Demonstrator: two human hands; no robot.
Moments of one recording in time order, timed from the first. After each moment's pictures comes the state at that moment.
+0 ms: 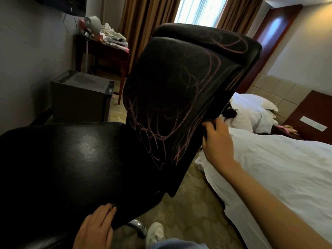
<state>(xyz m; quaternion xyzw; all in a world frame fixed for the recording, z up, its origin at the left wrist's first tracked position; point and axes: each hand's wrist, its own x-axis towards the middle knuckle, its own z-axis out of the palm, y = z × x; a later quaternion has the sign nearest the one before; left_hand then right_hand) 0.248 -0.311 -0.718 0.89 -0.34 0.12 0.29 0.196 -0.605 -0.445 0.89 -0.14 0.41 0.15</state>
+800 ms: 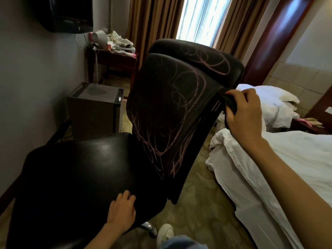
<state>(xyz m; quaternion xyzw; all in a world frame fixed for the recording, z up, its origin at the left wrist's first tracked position) 0.265 -0.369 -0.607 0.92 -0.34 -0.05 0.17 0.187 -0.637 -0.299 0.86 -0.12 0.50 0.04</state>
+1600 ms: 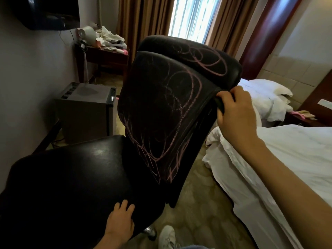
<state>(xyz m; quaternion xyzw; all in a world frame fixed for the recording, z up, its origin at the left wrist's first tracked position) 0.277 -0.387 -0.606 0.92 -0.36 -0.13 0.09 0.205 -0.631 -0.290 0.87 -0.13 0.46 0.14</state>
